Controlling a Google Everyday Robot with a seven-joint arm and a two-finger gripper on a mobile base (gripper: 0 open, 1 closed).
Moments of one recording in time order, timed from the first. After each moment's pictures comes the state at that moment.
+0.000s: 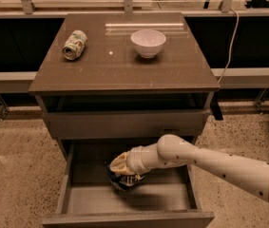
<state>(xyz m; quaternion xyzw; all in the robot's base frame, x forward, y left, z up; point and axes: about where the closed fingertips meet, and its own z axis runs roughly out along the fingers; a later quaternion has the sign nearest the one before) 0.533 0.062 0.490 -0.63 0.63 0.28 0.36</state>
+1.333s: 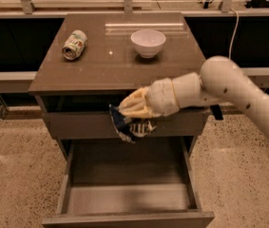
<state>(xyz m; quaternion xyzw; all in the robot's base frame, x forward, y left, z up) 0.545 0.007 0.799 -0.68 0.49 0.27 0.47</state>
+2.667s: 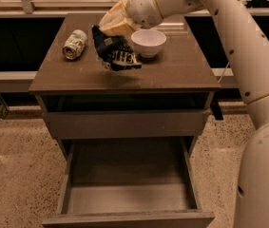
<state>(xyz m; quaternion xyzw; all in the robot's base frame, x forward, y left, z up) 0.675 0.053 0.982 -0.70 0.49 0.23 0.48</state>
